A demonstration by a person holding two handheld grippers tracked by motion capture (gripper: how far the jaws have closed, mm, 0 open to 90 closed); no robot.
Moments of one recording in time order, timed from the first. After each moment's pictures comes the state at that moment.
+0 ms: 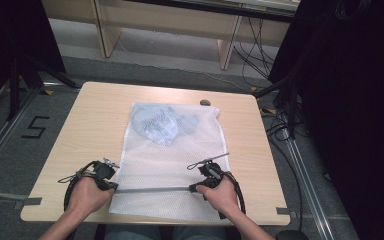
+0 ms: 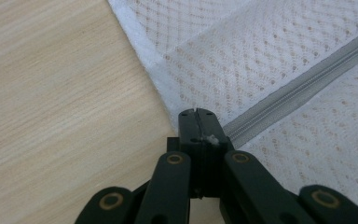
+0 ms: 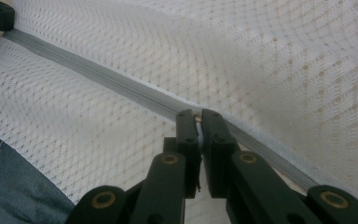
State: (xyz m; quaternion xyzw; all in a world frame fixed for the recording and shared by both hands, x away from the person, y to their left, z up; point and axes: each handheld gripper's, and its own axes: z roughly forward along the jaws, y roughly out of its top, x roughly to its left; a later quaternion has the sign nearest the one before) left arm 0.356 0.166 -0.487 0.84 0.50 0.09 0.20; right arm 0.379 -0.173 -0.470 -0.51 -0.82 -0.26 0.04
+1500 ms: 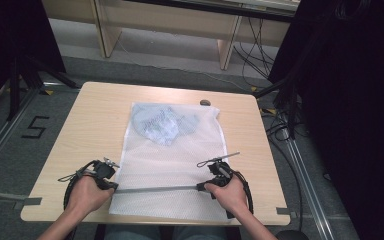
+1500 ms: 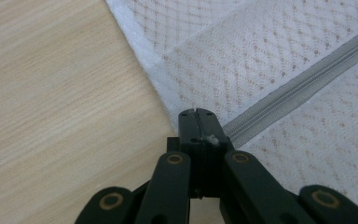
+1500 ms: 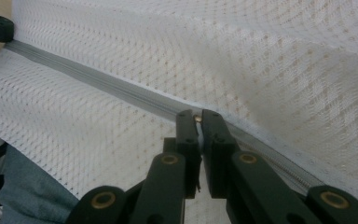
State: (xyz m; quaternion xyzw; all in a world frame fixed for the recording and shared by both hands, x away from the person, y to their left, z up) left arm 0.358 0.167 -0.487 0.84 0.49 0.08 0.20; right arm 0.380 -0.196 -0.463 -0.53 -0.80 -0.27 0.05
